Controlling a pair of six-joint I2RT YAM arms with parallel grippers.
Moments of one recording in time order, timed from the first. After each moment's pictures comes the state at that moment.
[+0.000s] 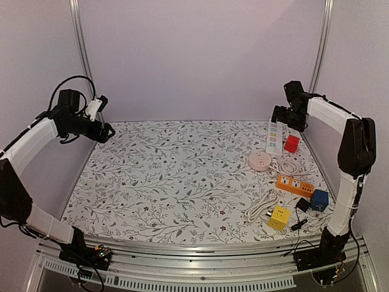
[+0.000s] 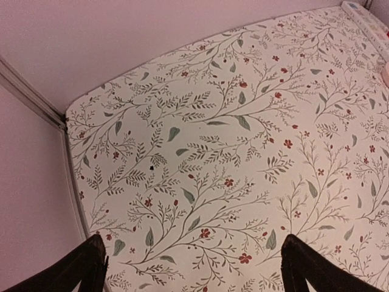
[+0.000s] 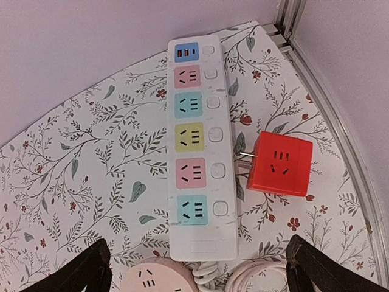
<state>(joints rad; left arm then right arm) -0.01 1.37 1.24 -0.54 0.22 0.36 0.17 1.90 1.70 -0.67 0.24 0.52</state>
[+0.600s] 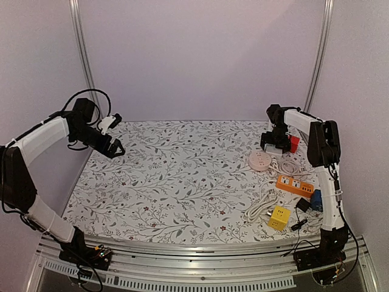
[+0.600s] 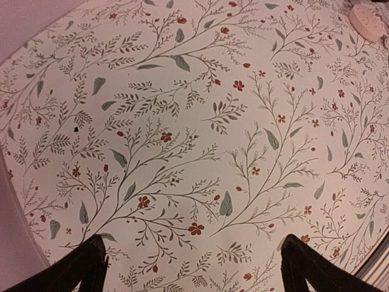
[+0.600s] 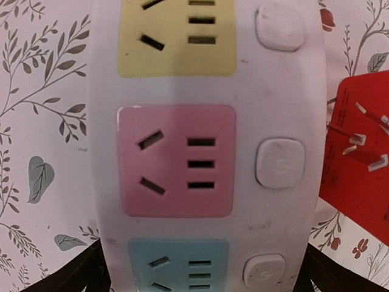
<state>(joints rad) -0.08 1.48 1.24 -0.78 0.31 0.39 0.17 2.48 2.16 -0.99 0.17 0.47</state>
